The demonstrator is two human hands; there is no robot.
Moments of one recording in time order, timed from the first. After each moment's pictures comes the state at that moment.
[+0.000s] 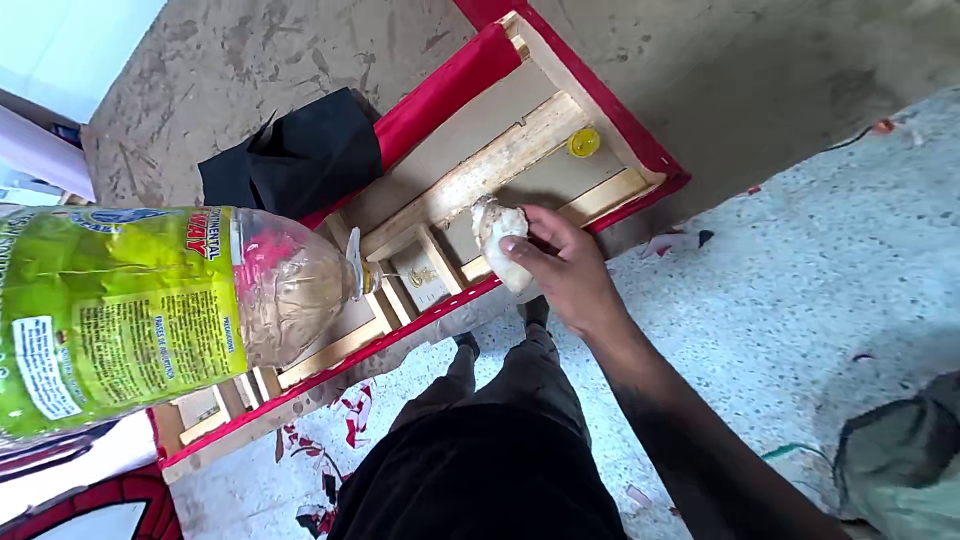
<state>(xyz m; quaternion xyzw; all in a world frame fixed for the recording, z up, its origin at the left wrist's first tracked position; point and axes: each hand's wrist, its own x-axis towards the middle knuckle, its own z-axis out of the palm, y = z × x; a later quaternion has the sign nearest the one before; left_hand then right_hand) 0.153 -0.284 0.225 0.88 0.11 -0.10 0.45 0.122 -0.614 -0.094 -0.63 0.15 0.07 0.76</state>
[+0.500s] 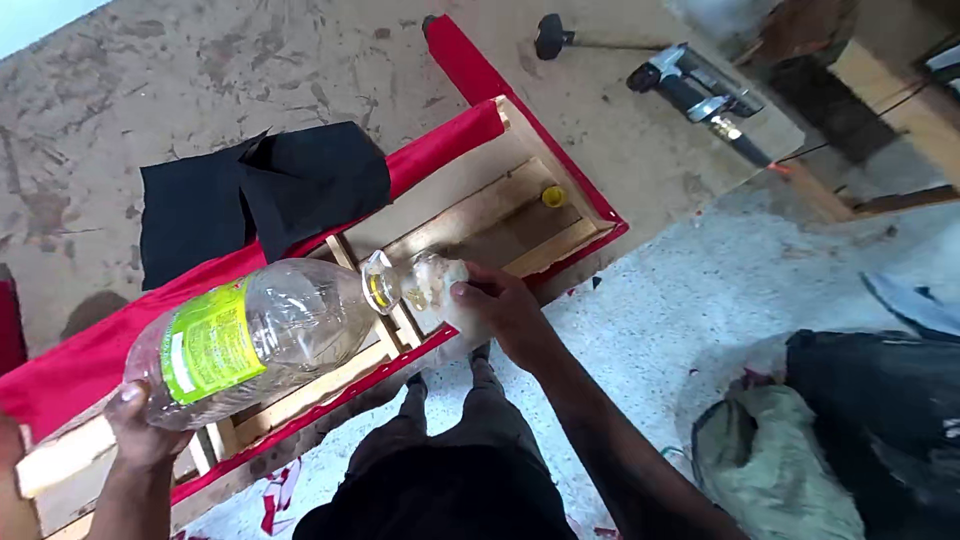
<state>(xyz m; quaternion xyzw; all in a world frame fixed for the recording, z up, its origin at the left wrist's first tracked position) 0.125 -0.025 -0.051 0.64 0.01 -0.04 0.76 0.121 -0.506 -0.039 -0.67 0.13 0.14 0.72</state>
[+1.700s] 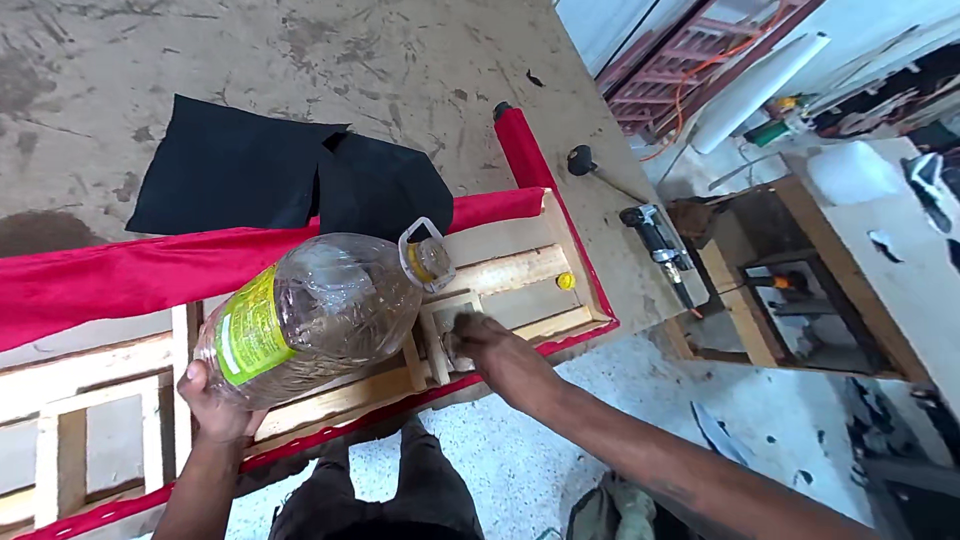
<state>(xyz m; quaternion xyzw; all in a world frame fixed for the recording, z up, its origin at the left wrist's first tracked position) 0.117 -0.042 -0.150 0.37 0.05 0.09 0.92 0.160 -0.437 -0.039 -0.94 -0.27 0.19 0.06</state>
